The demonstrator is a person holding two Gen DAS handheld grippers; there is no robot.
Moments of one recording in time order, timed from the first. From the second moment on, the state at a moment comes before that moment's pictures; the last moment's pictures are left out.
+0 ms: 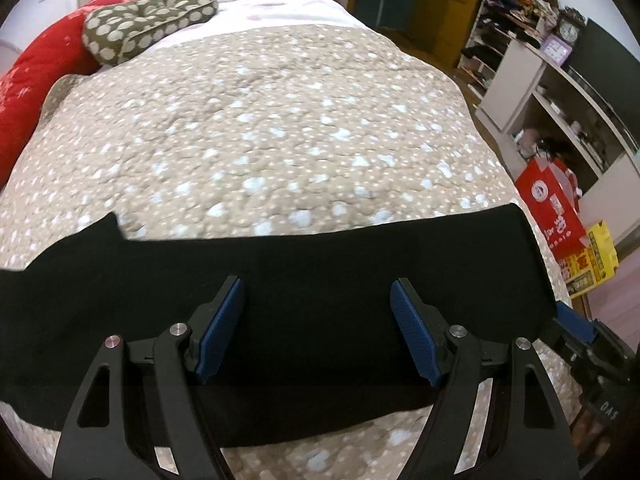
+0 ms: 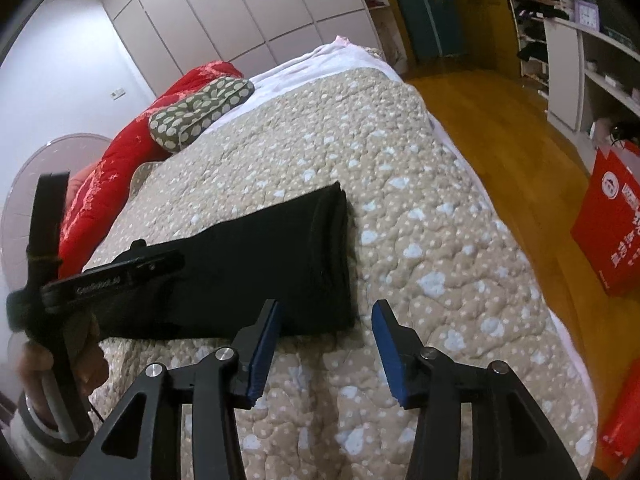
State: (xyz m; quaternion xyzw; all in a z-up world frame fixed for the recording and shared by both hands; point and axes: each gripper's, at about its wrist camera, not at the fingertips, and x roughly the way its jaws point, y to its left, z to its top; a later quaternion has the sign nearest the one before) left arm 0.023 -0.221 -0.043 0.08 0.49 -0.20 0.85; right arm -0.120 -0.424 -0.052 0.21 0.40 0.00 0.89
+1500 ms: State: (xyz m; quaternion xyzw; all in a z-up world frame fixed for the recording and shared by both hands) left arm 0.062 -0.368 -0.066 0.19 0.56 -0.40 0.70; right arm -0.098 -0.430 -0.077 0.29 0.35 0.04 0.89
